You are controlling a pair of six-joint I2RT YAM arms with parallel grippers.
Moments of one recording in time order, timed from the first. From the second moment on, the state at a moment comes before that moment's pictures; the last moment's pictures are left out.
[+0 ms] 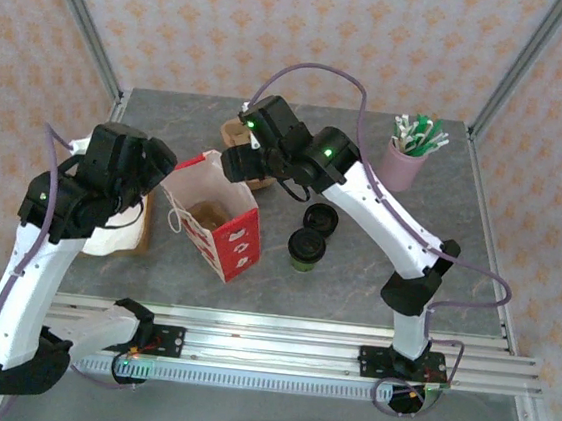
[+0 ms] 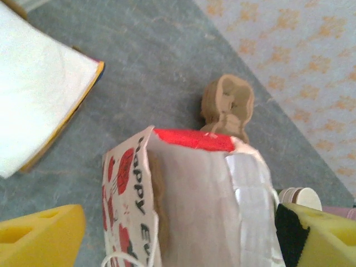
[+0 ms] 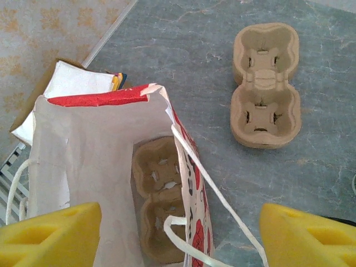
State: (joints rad) left arm -0.33 1.02 1.56 -1.35 -0.33 -1.11; right arm 0.97 1.91 2.34 -1.20 0.13 0.40
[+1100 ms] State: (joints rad) left arm -0.33 0.98 1.48 -1.29 -0.30 -1.10; right arm 1.01 2.12 2.38 -1.20 0.23 0.43
